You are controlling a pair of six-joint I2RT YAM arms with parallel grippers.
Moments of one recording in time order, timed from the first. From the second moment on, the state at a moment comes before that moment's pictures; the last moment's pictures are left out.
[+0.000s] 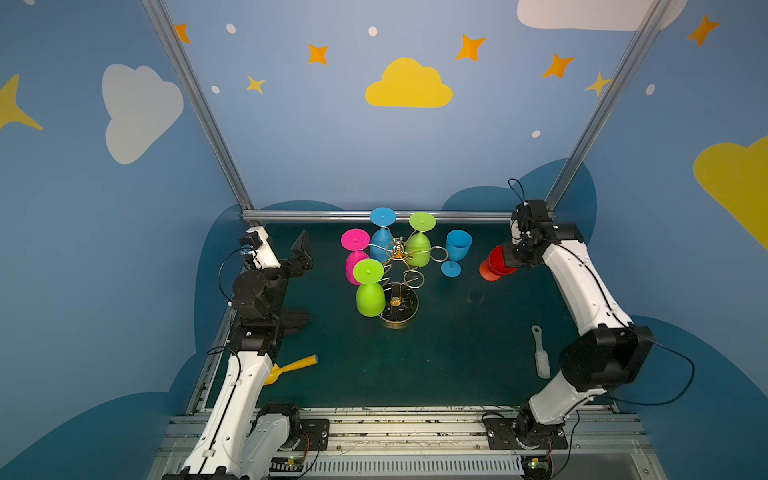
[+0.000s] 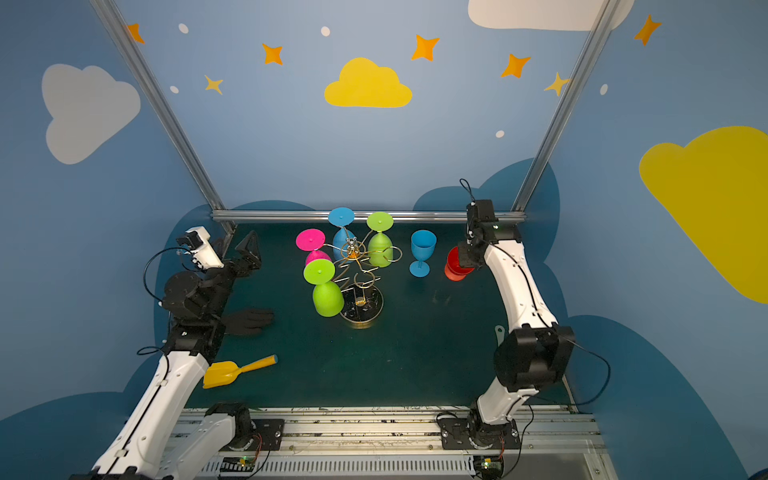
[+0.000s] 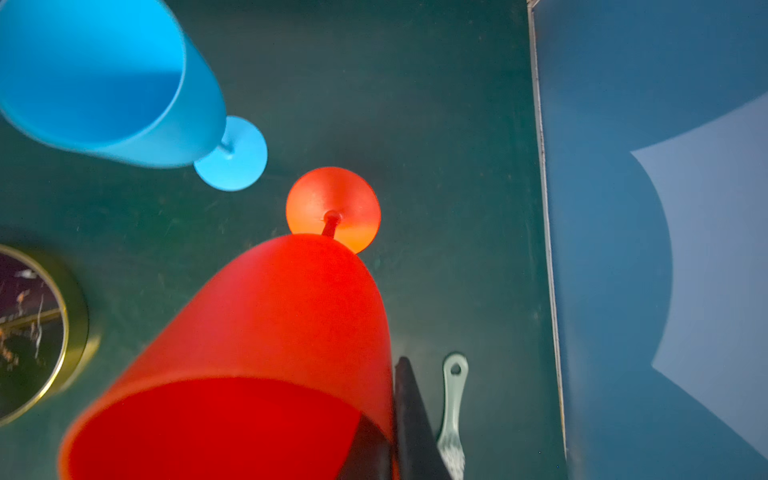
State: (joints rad) left arm 0.01 0.89 0.74 0.30 0.04 -0.30; right arm 0.12 1.72 1.76 -1.13 0.20 0.02
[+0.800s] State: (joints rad) left arm 0.05 0.90 0.74 0.30 0.04 -0.31; right arm 0.08 2.31 2.43 -1.37 0.10 0.00
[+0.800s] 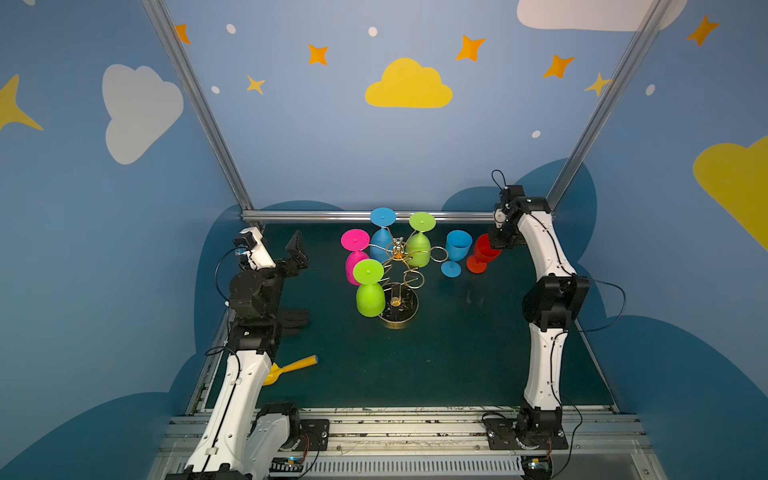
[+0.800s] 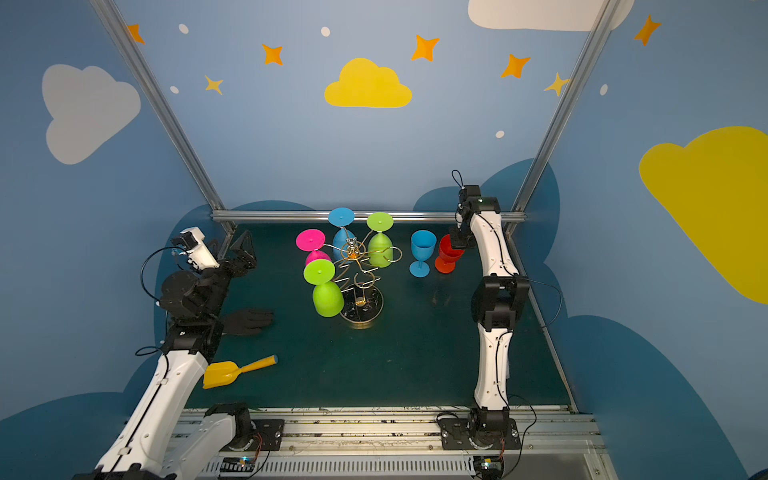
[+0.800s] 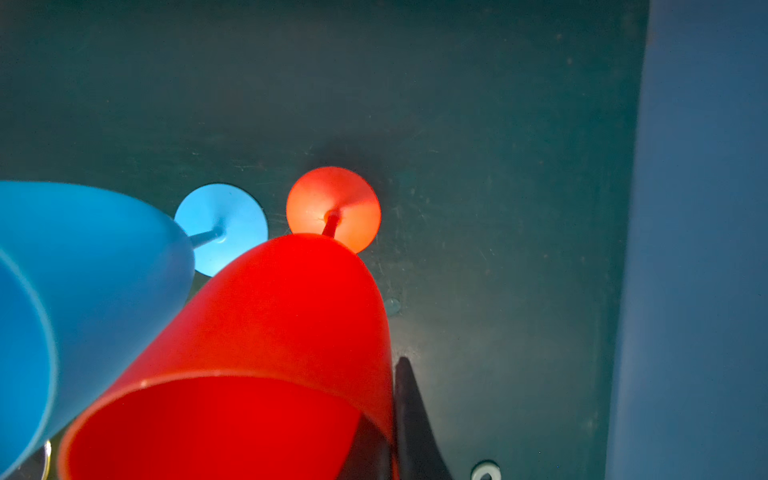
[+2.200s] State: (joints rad) left arm 0.22 0.90 0.73 0.31 0.16 -0.40; right arm 0.06 1.67 1.96 -1.00 -0.18 0.07
